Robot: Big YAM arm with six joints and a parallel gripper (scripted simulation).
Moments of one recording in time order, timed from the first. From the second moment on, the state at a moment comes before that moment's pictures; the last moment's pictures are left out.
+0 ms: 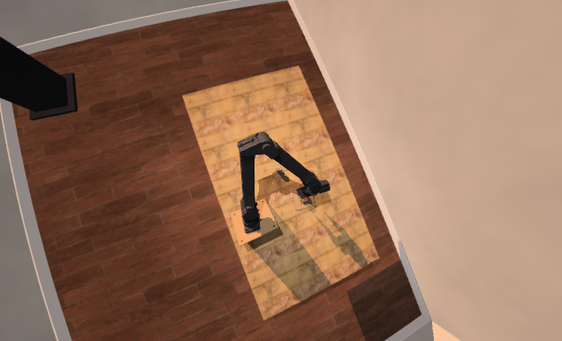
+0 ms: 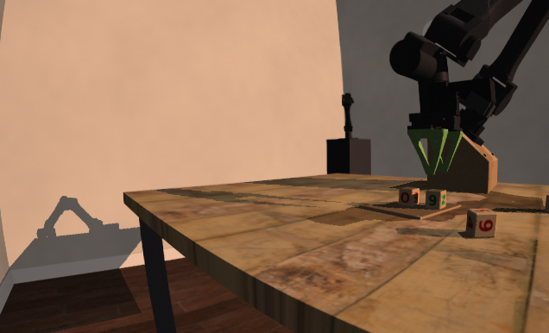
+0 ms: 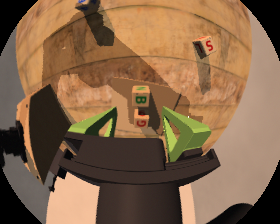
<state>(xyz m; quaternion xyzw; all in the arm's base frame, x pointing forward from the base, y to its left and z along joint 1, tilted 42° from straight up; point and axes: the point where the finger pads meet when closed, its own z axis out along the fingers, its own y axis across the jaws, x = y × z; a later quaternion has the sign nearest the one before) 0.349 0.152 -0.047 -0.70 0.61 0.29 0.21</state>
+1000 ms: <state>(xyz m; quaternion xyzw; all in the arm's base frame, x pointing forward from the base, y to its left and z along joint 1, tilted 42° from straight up) 0.356 0.131 -0.021 -0.71 0.61 0.28 0.22</state>
